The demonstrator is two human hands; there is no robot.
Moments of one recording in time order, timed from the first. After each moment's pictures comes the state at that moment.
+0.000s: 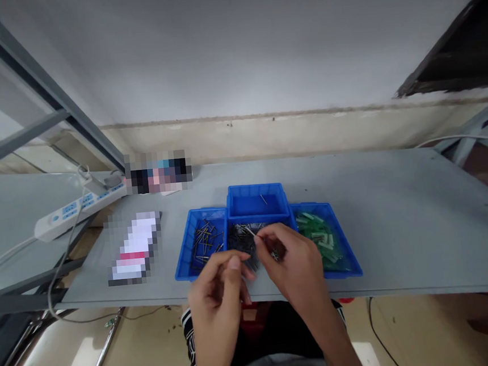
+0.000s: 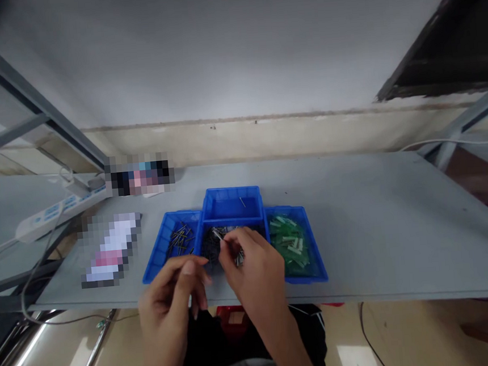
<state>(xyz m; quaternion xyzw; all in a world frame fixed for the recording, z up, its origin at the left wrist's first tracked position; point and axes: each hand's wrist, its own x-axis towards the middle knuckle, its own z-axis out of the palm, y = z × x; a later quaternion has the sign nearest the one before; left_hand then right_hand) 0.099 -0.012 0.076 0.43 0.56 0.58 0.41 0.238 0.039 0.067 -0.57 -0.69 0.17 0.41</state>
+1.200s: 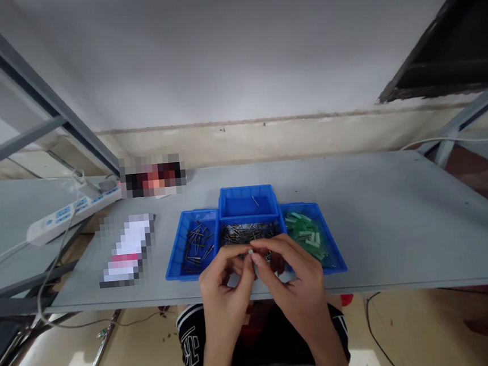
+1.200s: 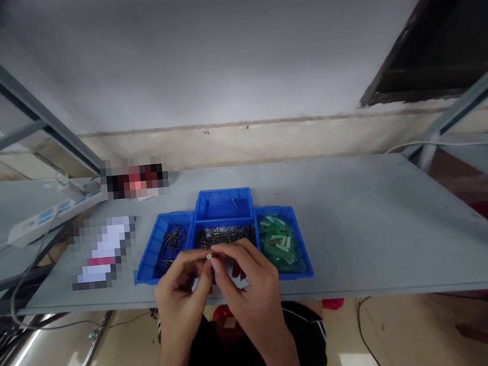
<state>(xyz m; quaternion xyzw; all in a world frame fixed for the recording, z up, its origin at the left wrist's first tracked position) 0.117 0.000 0.052 0.54 0.53 0.57 0.30 0.255 0.012 0.068 -0.44 -0.66 0.26 0.55</state>
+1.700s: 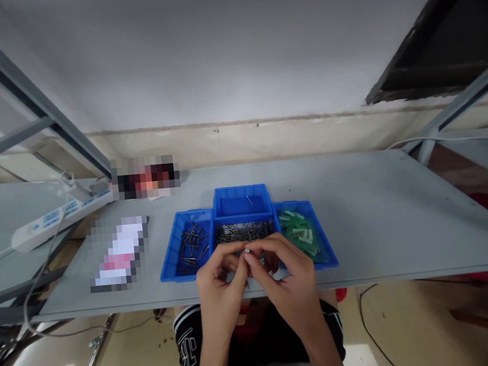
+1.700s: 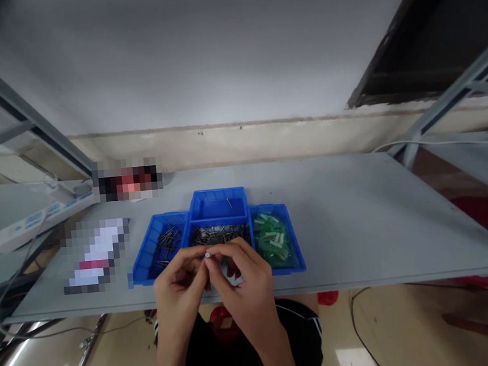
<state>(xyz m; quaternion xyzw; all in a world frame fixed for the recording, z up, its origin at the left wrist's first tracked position) 0.116 0.003 0.048 0.50 0.53 0.58 0.37 0.254 0.011 0.065 -0.44 -0.65 0.27 0.56</state>
